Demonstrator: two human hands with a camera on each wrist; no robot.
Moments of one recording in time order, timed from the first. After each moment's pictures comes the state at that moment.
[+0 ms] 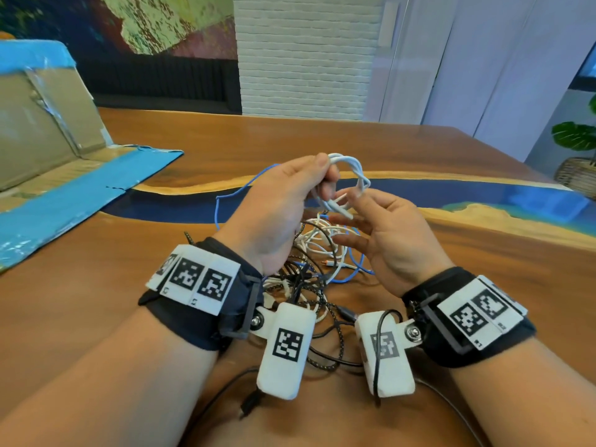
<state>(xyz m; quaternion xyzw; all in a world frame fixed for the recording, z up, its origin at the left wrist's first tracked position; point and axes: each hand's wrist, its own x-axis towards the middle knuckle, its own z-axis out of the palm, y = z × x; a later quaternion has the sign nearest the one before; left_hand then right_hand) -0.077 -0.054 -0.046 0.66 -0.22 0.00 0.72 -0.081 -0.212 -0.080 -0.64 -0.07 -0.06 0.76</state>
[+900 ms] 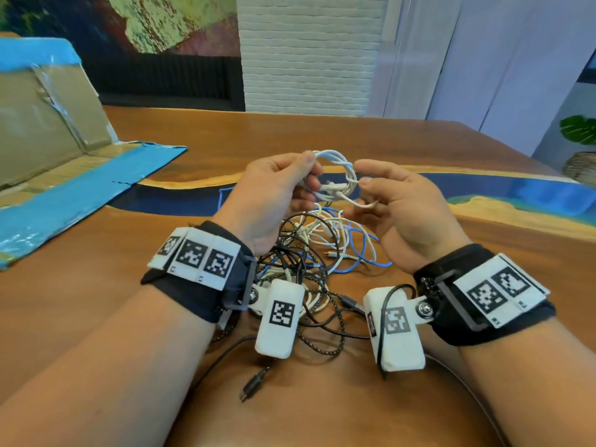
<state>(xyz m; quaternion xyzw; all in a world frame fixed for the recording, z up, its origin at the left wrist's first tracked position) -0.057 -0.042 -0.057 0.66 -0.16 0.02 0.74 -0.079 -0.219 -0.063 -0.59 -0.02 -0.08 0.80</state>
